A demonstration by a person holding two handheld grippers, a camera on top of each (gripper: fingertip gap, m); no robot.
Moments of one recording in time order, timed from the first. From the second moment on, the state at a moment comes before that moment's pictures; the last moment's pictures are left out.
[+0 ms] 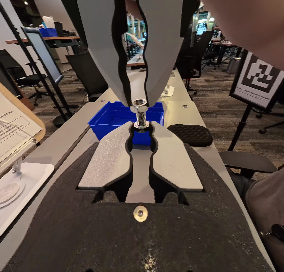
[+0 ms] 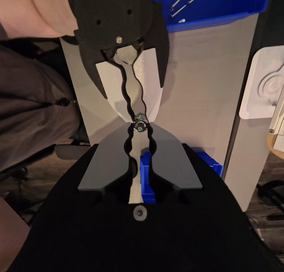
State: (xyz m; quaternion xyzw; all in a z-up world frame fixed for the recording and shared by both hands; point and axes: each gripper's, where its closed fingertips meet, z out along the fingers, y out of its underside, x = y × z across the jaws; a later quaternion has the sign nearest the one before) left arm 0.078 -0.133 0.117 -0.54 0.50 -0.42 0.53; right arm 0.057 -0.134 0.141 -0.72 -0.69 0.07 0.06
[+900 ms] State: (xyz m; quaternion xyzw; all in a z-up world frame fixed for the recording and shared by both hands) left arm 0.071 -0.108 0.119 -0.59 0.44 -0.33 0.59; right arm 0.052 -0.111 0.143 -0.88 -0.45 0.13 0.14
